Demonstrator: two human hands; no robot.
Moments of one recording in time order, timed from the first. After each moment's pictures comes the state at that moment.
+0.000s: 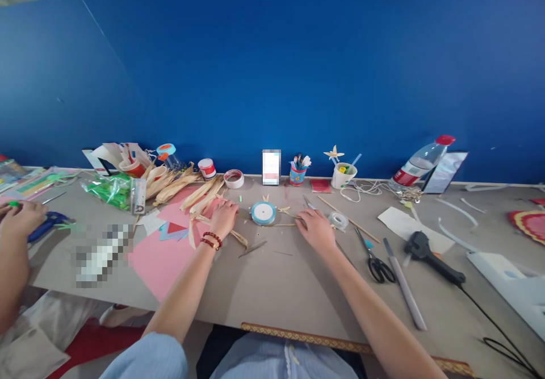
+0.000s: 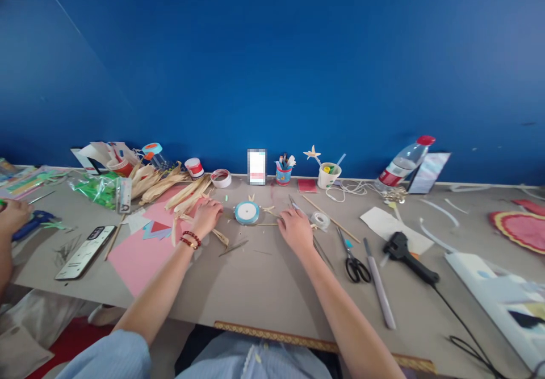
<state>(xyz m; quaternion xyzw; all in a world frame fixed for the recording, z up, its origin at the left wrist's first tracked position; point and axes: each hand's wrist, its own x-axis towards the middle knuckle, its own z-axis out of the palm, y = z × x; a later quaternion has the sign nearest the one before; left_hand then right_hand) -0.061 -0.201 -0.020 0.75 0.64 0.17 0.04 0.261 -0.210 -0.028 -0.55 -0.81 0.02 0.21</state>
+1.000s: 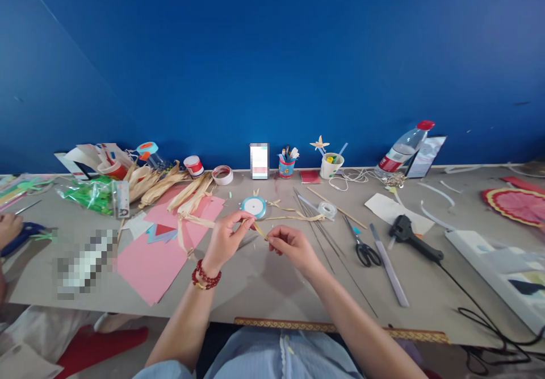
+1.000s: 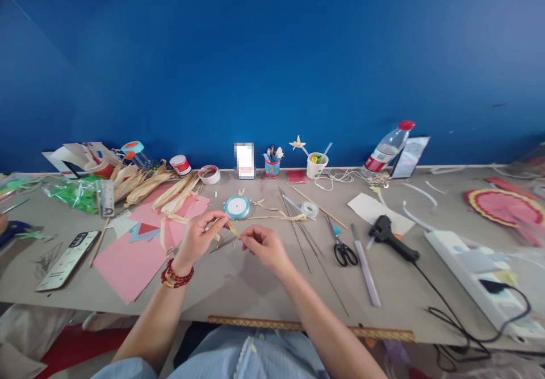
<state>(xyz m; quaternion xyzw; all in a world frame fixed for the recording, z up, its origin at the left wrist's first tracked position) 0.010 -0.285 0.046 0.69 0.49 0.45 0.29 0.213 -0.294 0.019 -0.41 -0.53 0.62 0.41</state>
